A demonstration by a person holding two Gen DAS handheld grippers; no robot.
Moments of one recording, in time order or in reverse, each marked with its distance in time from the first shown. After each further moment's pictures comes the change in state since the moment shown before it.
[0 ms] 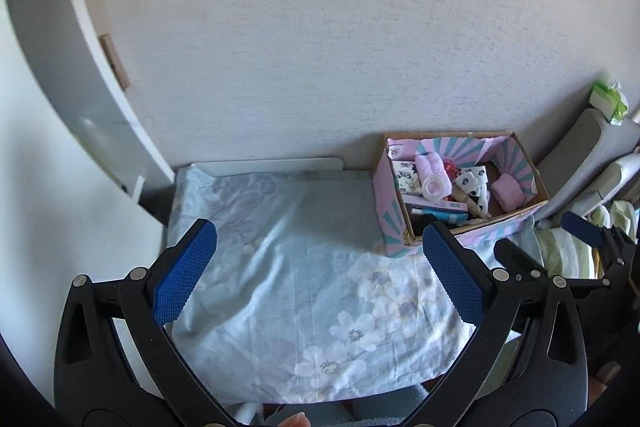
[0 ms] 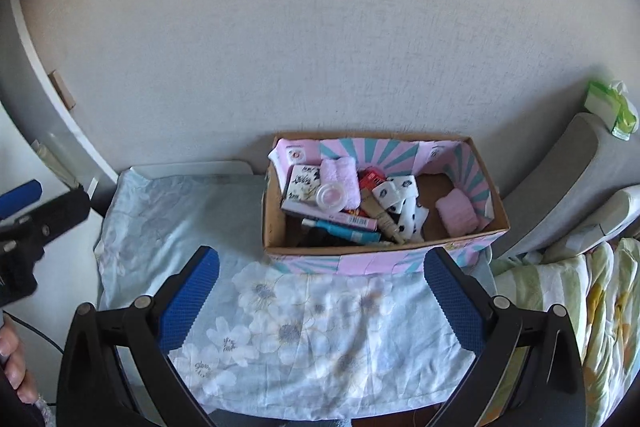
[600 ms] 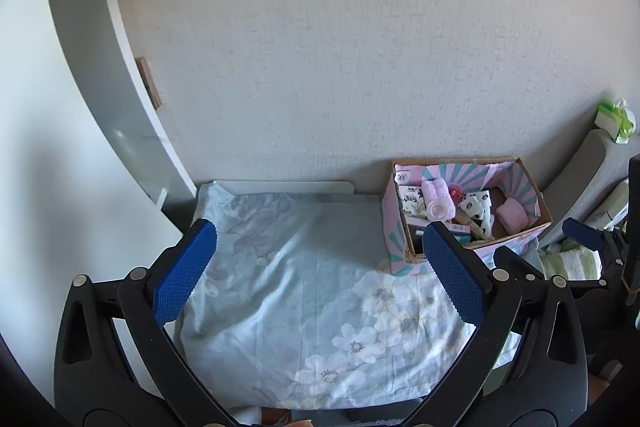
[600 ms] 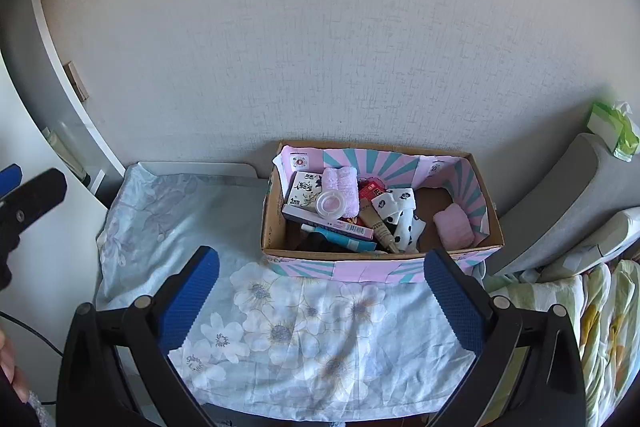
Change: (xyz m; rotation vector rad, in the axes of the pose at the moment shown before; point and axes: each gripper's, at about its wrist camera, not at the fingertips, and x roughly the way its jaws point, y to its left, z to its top) left arm -0.032 -0.009 -0.006 -0.024 -0.106 0.064; right arm -0.012 -0.004 0.000 -0.057 -0.033 0.014
